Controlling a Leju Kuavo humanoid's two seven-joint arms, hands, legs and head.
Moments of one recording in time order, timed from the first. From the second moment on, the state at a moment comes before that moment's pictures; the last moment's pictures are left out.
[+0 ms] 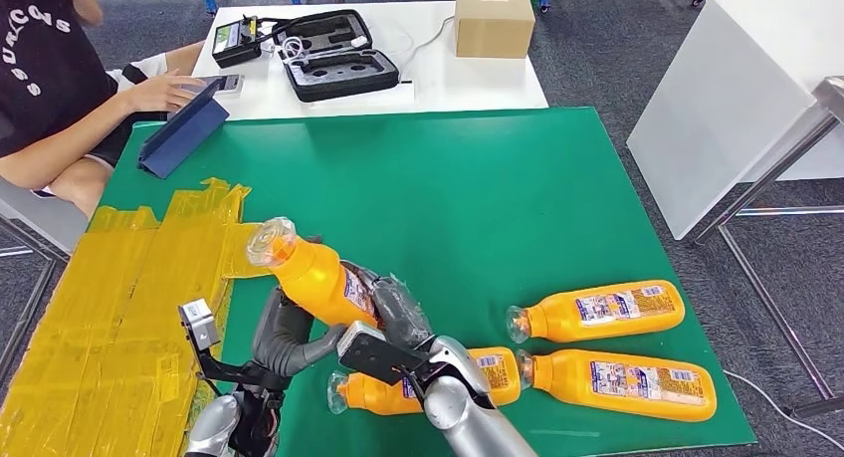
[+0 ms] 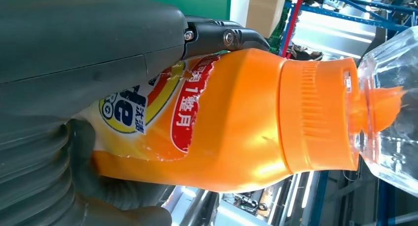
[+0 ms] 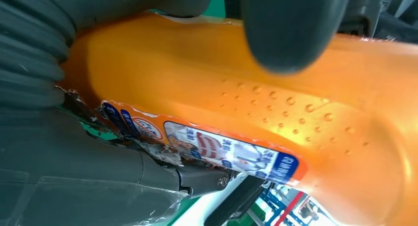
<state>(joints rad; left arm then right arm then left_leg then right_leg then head) -0.04 -0.22 -0.15 -1.30 0.27 -0.33 -0.32 -0.20 0.27 0.49 -1.11 0.64 -0.16 -0.41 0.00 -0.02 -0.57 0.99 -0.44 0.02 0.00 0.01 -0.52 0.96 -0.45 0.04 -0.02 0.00</state>
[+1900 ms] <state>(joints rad) -0.02 -0.23 -0.04 -1.55 -0.31 0.18 -0.42 -0.08 0.20 0.42 -1.42 0.63 -0.18 -0.39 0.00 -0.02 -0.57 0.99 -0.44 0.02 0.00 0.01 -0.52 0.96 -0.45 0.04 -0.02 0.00</state>
